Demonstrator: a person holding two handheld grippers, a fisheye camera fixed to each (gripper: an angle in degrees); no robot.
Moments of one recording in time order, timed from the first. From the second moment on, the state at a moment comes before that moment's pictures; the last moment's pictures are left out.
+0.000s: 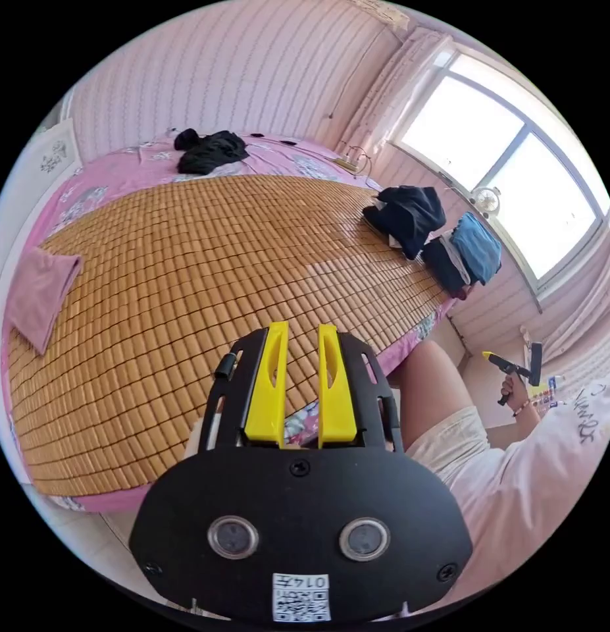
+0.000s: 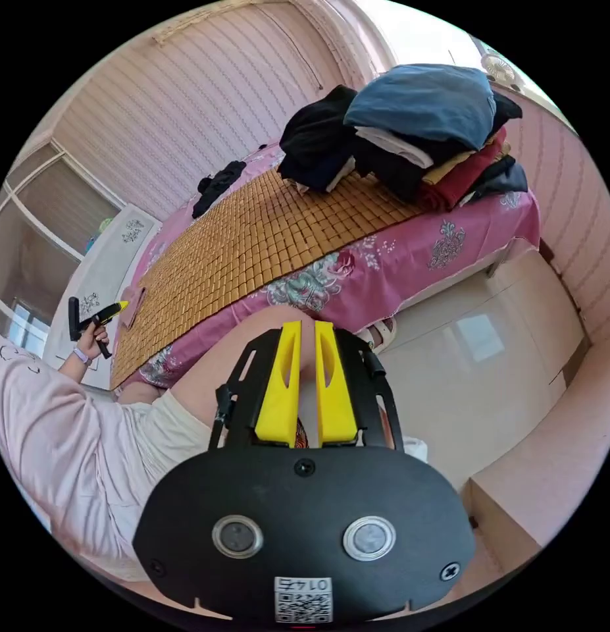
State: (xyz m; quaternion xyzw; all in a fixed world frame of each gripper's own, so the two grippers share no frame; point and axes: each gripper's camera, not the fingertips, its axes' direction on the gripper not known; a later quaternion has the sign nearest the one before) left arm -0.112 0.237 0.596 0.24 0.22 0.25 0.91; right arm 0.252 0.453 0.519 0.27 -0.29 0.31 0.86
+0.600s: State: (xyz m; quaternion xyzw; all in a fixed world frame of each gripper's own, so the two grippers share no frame) left arm -0.305 0.317 0.645 0.33 0.14 0.00 0.93; right arm -0.044 0.082 0.457 0.33 -0.20 -0.38 0.84
